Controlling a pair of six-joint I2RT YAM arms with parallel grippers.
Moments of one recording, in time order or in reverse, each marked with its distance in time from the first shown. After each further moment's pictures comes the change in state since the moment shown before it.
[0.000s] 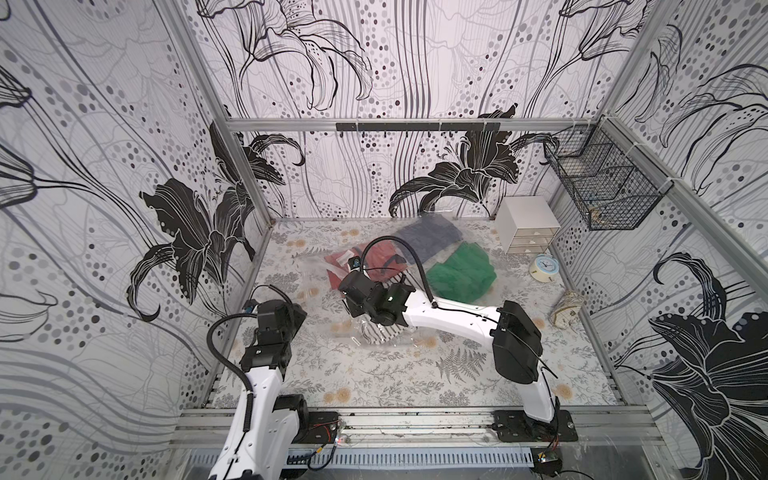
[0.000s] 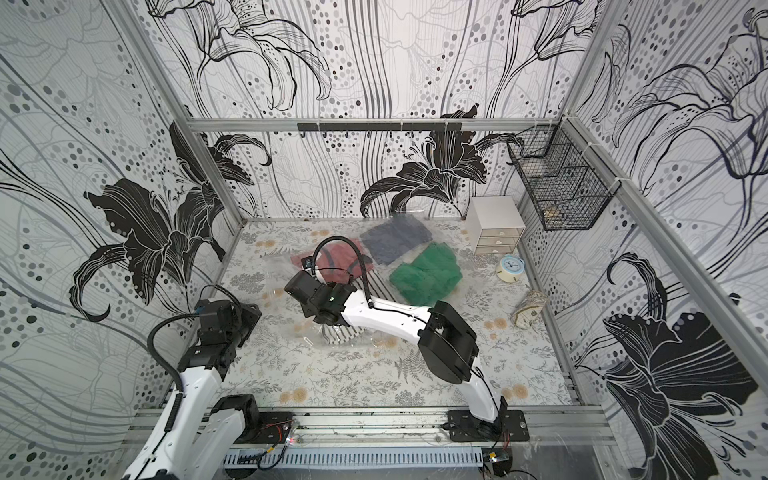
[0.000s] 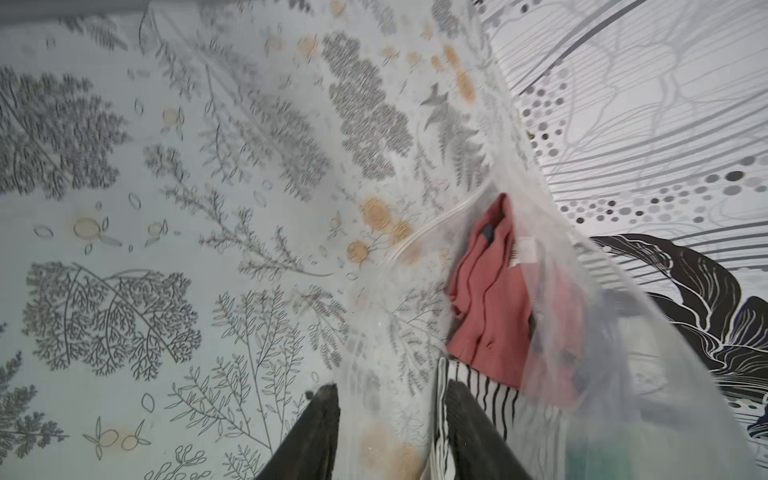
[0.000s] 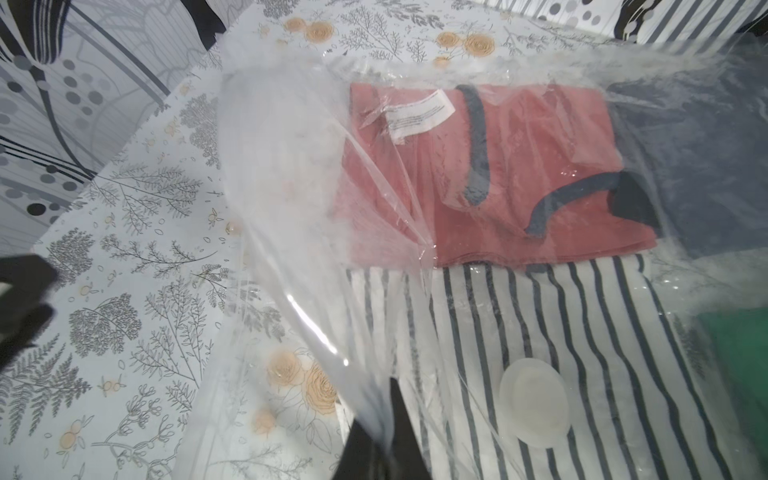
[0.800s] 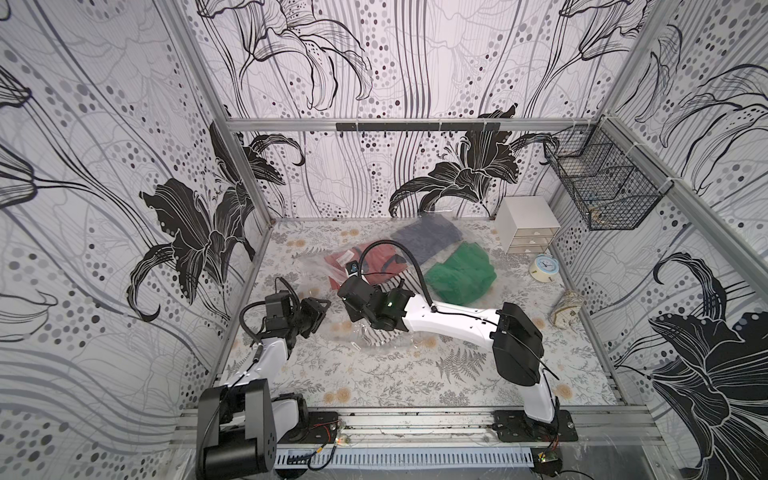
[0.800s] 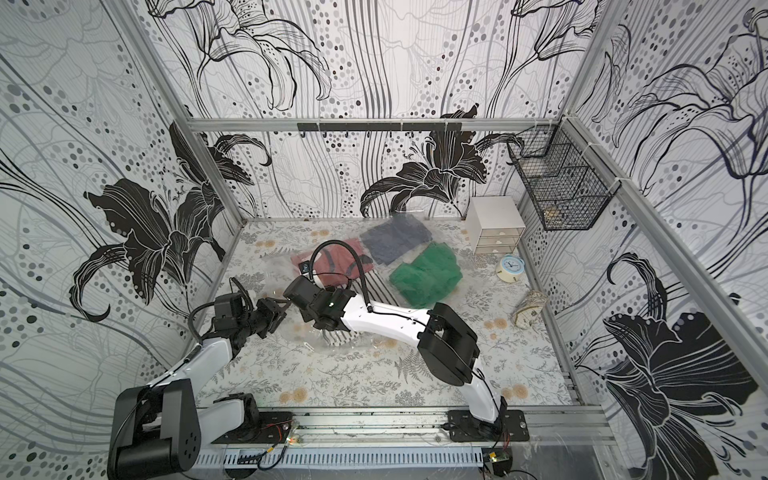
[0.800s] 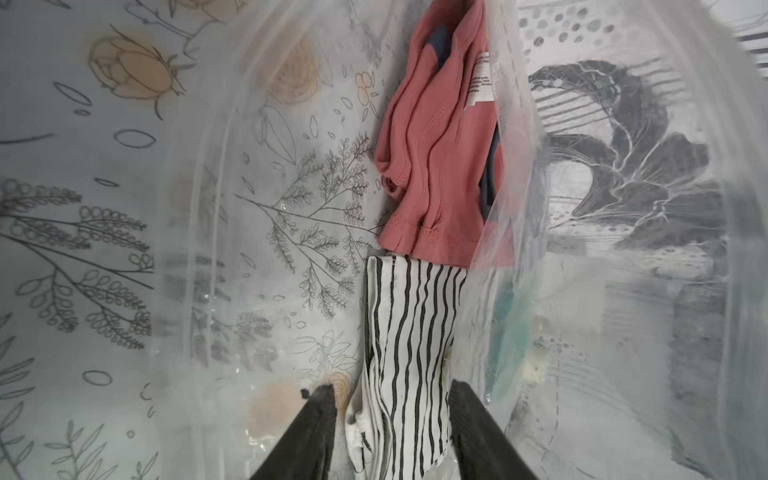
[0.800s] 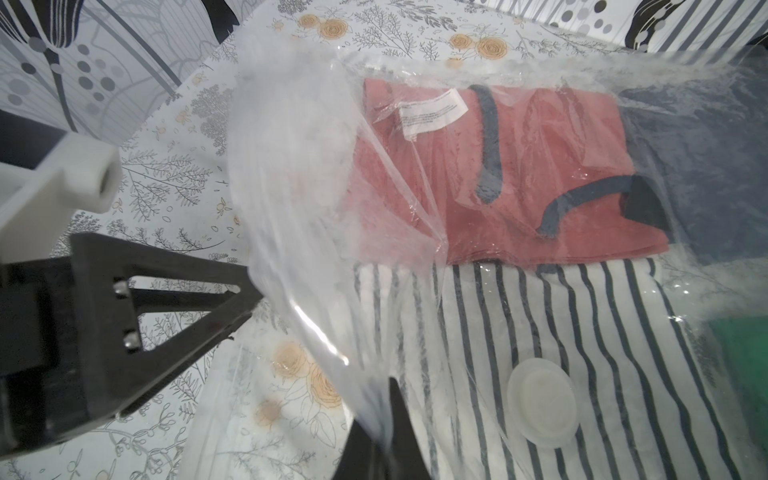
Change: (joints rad) left arm 0.013 0.386 -0.014 0.357 0.542 0.017; right arm 0.022 -0.004 -0.040 0.048 0.006 -0.027
